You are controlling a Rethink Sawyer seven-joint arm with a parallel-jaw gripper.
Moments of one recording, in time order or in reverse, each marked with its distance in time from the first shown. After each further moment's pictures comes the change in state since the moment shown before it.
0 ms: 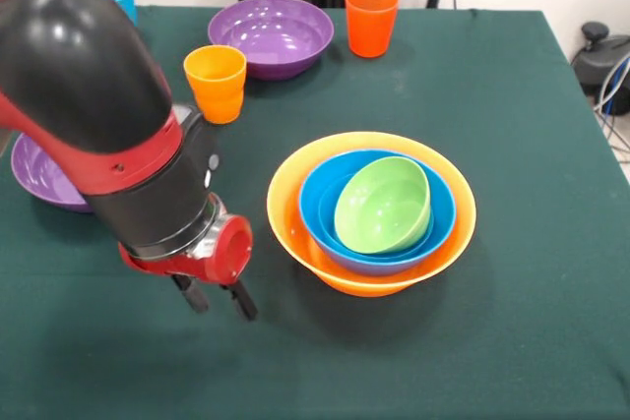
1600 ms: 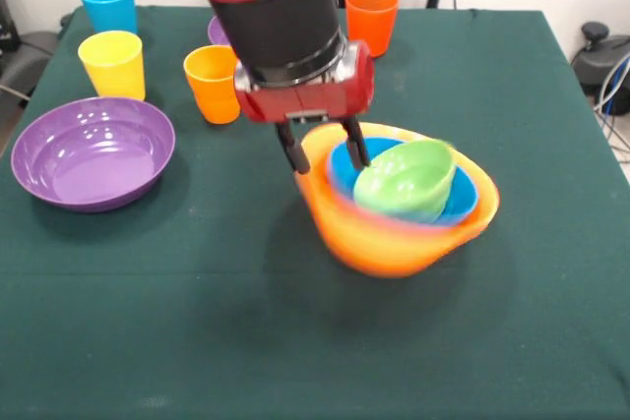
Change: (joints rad) arm 0.013 -0.420 -0.033 0.594 0.045 -0.143 0.000
